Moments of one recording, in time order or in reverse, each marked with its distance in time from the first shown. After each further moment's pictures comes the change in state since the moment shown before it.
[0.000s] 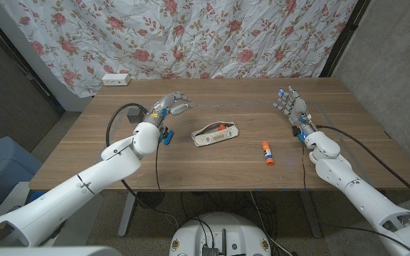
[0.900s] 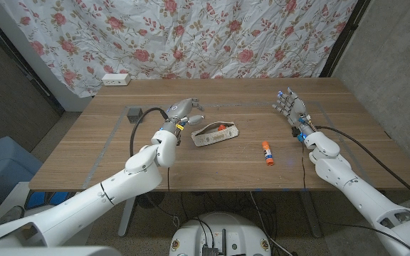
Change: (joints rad) left arm -0.049 -0.069 0.188 -0.027 0.374 0.177 -0.081; left_hand 0.062 -0.016 -0.029 0.010 0.000 0.073 0.005 -0.005 0.000 0.055 -0.001 0.000 0.000 0.044 -0.003 0.000 0.003 0.007 0.004 0.000 0.003; right arm 0.016 0.007 -0.005 0.033 0.008 -0.004 0.028; right_hand 0.000 0.000 0.004 -0.004 0.000 0.012 -0.002 0.000 0.000 0.000 0.000 0.000 0.000 0.000 0.000 0.000 0.000 0.000 0.000 0.000 0.000
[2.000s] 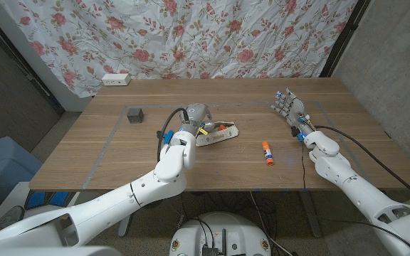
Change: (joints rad) left arm -0.111 -0.130 0.206 0.055 0.397 0.237 -0.281; left_hand 0.060 -0.001 -0.035 0.004 0.004 0.084 0.020 -0.015 0.000 0.028 0.039 -0.013 0.000 0.011 0.000 -0.004 0.000 -0.009 0.009 0.000 0.000; right arm 0.030 0.007 -0.007 0.043 0.008 -0.015 0.035; right_hand 0.000 0.000 0.000 -0.009 0.000 0.005 -0.005 0.000 0.000 0.000 0.000 0.000 0.000 -0.004 0.004 0.000 0.000 0.000 0.000 0.000 0.000
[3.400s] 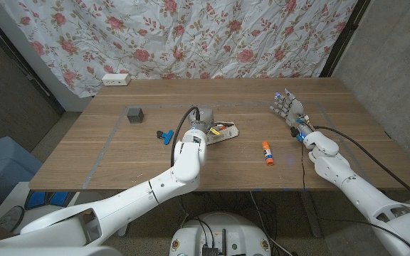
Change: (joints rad) left arm -0.039 -0.121 0.040 0.116 0.237 0.036 -0.267; left_hand 0.065 0.002 -0.044 0.003 0.000 0.066 0.023 -0.033 0.000 -0.009 0.022 -0.018 0.000 0.000 0.000 -0.004 0.000 -0.012 0.012 0.000 0.000; right arm 0.004 0.005 -0.003 0.014 0.005 0.002 0.021; right_hand -0.005 0.005 -0.003 -0.003 0.000 0.005 -0.005 0.000 0.000 0.000 0.000 0.000 0.000 -0.005 0.005 0.000 0.000 0.000 0.000 0.000 0.000
